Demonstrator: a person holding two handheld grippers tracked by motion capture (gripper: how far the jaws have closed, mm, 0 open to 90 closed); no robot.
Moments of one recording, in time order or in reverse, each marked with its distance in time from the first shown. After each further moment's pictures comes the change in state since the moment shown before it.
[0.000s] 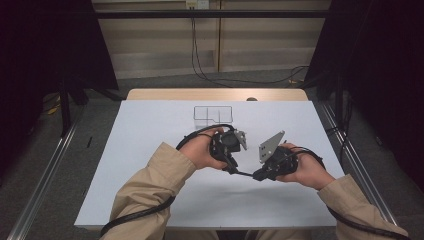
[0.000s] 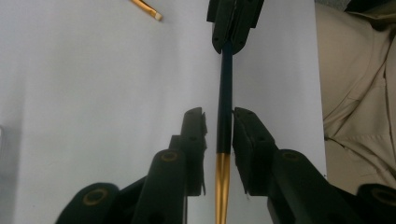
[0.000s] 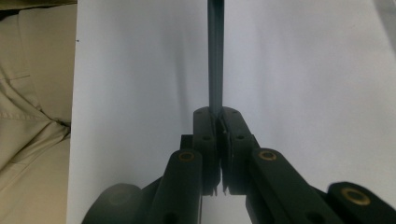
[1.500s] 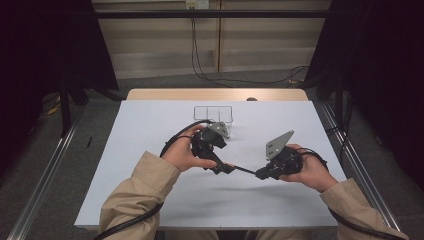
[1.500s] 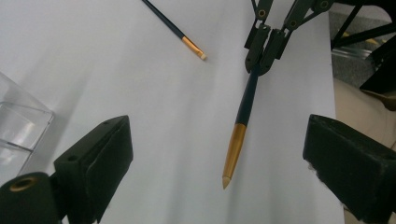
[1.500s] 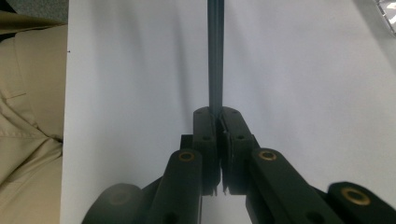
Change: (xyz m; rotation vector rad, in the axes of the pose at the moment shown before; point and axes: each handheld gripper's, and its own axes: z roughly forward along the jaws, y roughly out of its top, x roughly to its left) left arm 0.006 -0.043 -0.014 -0.299 0.098 -0.163; right arm -0.004 -0.018 -0.002 -0.079 -0.018 0.073
